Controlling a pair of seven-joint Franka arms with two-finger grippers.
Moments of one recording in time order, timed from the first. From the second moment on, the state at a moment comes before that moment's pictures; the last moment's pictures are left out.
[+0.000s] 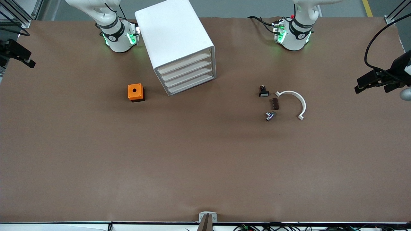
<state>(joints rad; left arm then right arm) 0.05 0.08 -0.08 -1.43 -0.03 1.51 -0.06 0.01 -0.20 -0.10 -1.69 -0.01 1.52 0.01</state>
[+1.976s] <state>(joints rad) -0.27 0.41 -0.11 -1.45 -0.03 1.46 -0.46 0.02 -0.20 -0.10 -1.69 0.00 1.52 0.01</state>
